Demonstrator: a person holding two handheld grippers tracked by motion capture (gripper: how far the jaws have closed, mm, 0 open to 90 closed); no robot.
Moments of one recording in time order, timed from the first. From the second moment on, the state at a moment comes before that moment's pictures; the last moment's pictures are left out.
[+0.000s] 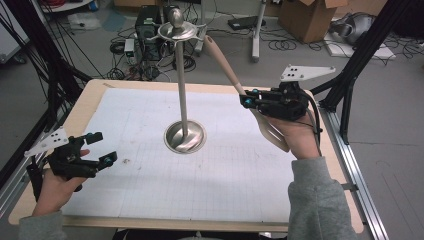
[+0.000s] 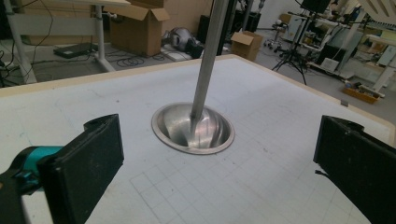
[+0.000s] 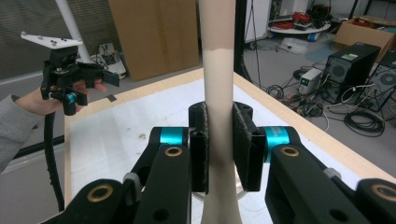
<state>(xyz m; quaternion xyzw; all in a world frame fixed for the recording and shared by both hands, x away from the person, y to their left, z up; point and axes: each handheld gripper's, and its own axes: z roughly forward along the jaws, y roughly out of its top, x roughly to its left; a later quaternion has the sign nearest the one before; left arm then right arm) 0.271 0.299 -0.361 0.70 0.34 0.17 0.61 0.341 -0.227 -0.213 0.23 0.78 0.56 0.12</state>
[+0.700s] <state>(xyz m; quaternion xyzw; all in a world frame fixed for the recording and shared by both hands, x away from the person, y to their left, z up) 0.271 0.299 -0.361 0.70 0.34 0.17 0.61 0.348 -0.225 -0.216 0.24 0.78 0.56 0.11</state>
